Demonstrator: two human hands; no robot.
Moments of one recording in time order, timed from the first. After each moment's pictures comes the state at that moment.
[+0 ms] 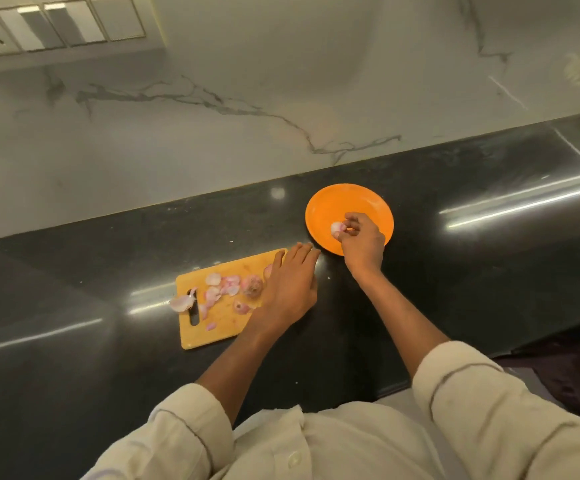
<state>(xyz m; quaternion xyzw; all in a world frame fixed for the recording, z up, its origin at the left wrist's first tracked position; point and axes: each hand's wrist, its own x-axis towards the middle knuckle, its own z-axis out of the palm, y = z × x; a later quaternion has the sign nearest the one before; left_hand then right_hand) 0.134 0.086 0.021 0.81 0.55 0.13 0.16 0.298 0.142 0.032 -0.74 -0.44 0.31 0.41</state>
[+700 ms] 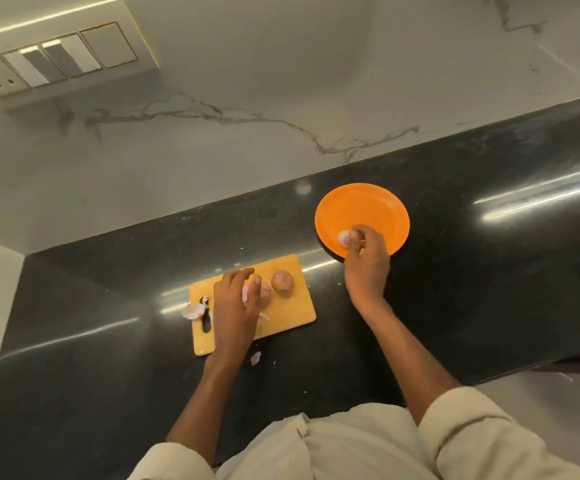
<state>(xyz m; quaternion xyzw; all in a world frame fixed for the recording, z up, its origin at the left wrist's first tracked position) 0.048 0.049 0.002 0.59 0.71 0.32 0.21 0.290 0.117 0.023 -0.72 -0.46 0.26 0.44</state>
